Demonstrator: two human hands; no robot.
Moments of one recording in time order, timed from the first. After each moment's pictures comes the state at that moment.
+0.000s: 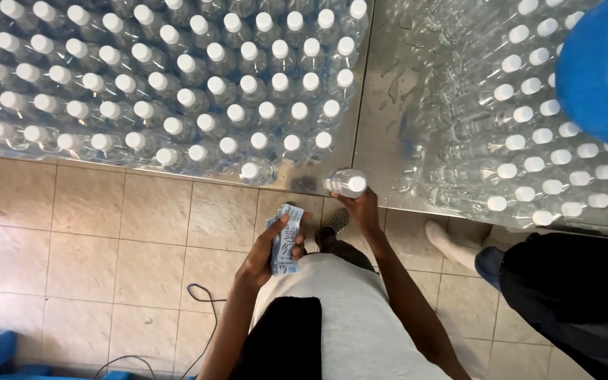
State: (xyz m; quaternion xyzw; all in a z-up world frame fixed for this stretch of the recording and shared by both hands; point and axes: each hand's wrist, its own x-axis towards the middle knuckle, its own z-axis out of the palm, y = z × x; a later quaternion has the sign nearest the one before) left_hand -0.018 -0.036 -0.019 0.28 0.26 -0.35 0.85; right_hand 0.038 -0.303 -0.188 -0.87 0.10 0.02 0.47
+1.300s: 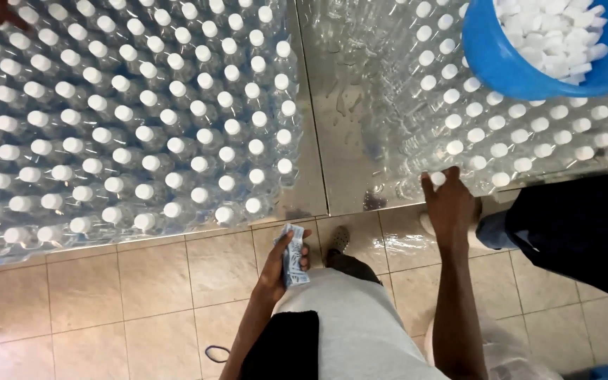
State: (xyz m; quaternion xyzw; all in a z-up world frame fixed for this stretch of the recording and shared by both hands) left_hand 0.000 -0.065 -0.097 0.32 0.27 -0.42 0.80; right_hand 0.017 -0.442 0.003 -0.94 0.31 -0.02 0.14
